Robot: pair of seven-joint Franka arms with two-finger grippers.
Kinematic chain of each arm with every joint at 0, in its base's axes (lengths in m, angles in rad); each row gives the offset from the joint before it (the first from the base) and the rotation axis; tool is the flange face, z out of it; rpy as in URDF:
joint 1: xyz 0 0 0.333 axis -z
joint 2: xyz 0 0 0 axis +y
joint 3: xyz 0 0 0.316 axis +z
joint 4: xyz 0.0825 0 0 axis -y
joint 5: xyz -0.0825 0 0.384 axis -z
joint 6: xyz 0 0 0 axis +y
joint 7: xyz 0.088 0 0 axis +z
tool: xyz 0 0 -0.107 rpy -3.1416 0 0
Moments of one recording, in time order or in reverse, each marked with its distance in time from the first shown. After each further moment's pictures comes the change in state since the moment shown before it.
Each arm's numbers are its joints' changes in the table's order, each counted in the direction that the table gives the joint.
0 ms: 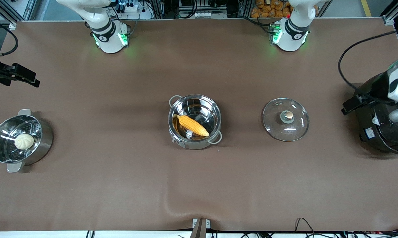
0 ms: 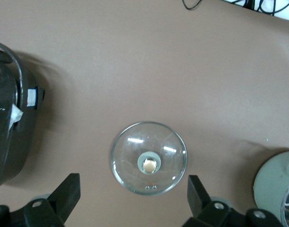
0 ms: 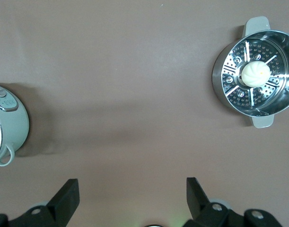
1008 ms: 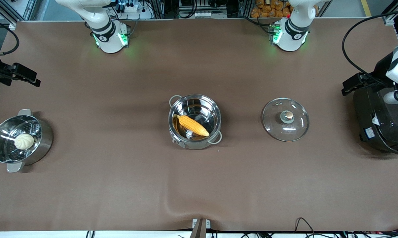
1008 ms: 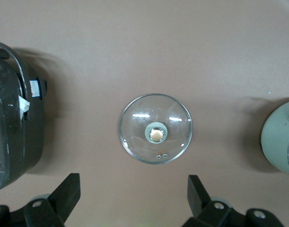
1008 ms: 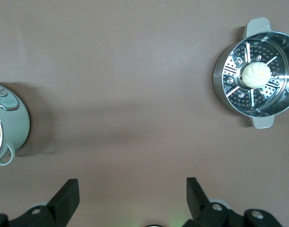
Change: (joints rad) left arm 0.003 -0.024 -0.018 0.048 0.014 0.153 -0.147; right arm -0.052 -0.002 -0.048 0.001 0.000 0.000 0.000
